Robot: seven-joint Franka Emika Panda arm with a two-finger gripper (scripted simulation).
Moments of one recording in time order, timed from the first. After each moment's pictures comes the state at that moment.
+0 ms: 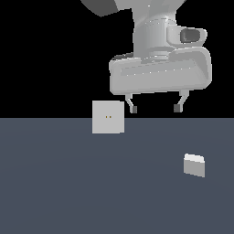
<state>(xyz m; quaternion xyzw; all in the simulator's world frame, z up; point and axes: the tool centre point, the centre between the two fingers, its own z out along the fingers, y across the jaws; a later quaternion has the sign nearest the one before) -0.035 -0.085 0.118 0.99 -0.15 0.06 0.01</state>
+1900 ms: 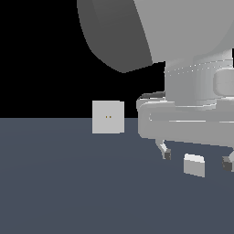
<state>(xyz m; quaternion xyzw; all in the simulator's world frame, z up) -0.083 -0.143 0.023 0.95 -0.29 0.12 0.03</state>
